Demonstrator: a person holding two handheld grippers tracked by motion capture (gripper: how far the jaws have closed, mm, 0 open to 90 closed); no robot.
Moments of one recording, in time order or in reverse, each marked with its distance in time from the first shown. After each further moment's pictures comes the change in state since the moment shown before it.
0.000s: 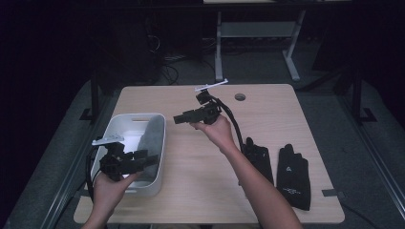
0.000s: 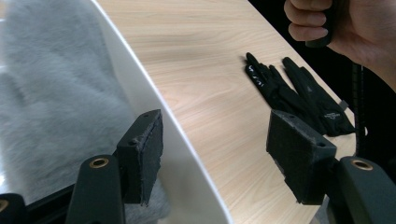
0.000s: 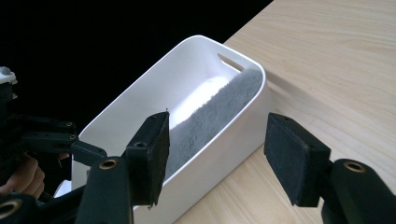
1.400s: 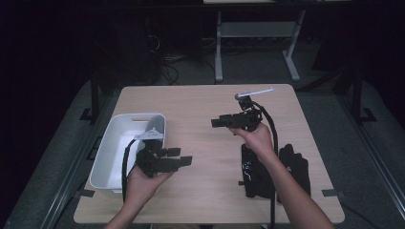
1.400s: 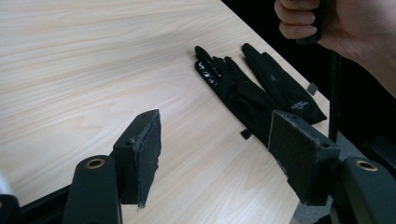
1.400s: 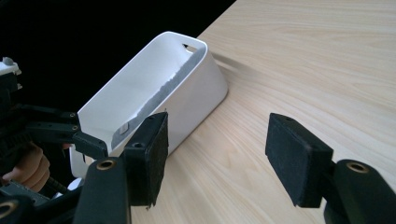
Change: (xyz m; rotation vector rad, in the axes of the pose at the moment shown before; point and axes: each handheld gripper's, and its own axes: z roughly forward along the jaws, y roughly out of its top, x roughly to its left) left arm -0.057 0.017 0.063 0.073 -0.112 0.112; right arm -0.037 -0.050 -0.095 -0.069 -0.052 0.049
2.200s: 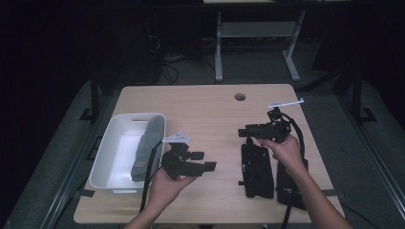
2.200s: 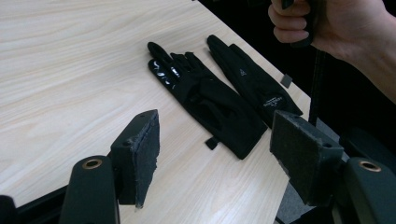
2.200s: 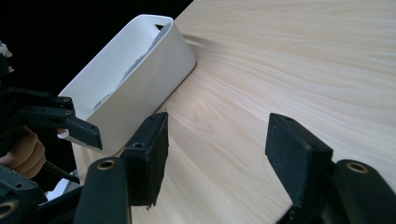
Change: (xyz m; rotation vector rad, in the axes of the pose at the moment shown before) left arm -0.031 0.003 0.050 0.036 -0.098 0.050; right arm -0.025 -0.044 -0.063 0.002 -0.069 0.044
